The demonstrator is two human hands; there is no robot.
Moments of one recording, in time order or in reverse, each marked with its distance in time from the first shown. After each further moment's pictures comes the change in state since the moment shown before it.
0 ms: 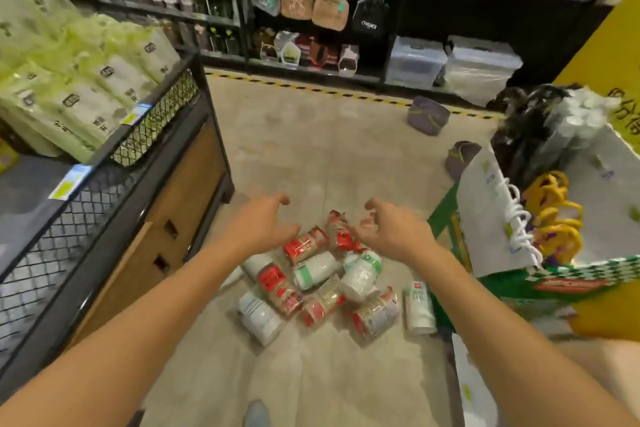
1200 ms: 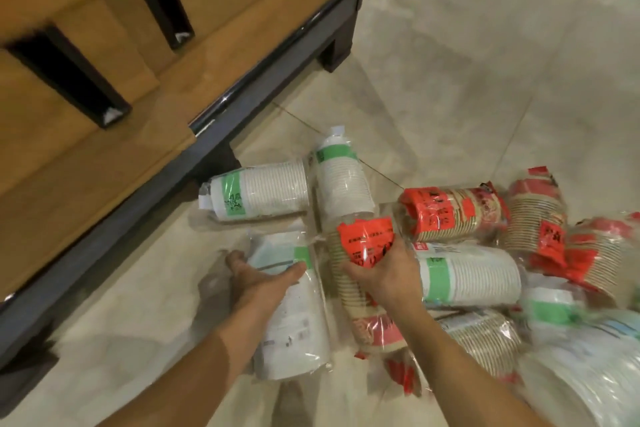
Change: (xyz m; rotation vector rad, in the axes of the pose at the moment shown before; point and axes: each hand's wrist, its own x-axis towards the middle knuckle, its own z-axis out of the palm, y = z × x) left_hand 0.260 -0.471 0.558 -1.027 0.356 -1.226; right_hand 0.396 0.006 0.722 0.258 -0.215 0.055
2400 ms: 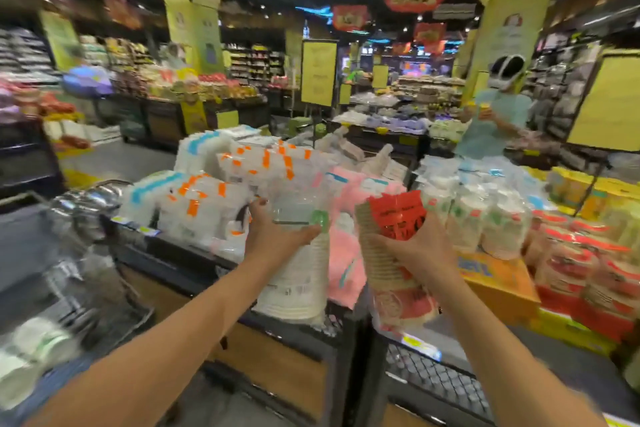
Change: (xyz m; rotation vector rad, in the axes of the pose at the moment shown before) left_hand -0.817 0.035 -0.777 -0.675 1.271 0.431; right_hand -0.821 -0.634 -0.397 0.161 -0.571 -1.611
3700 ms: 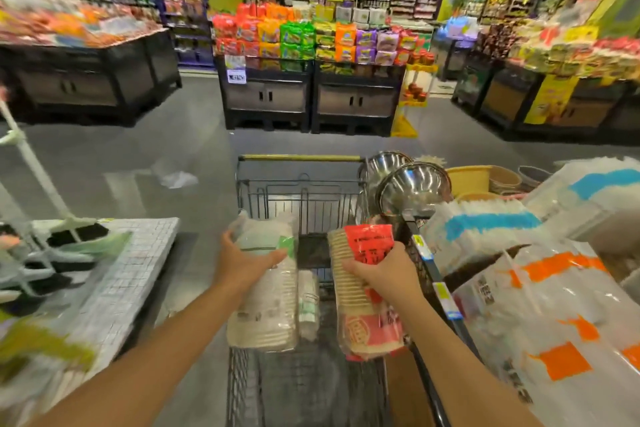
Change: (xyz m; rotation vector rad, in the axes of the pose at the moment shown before) left_hand 0.242 -0.362 -0.549 0.026 1.086 -0.632; right_hand 0.107 -0.366 0.803 0.090 -1.112 -0.305
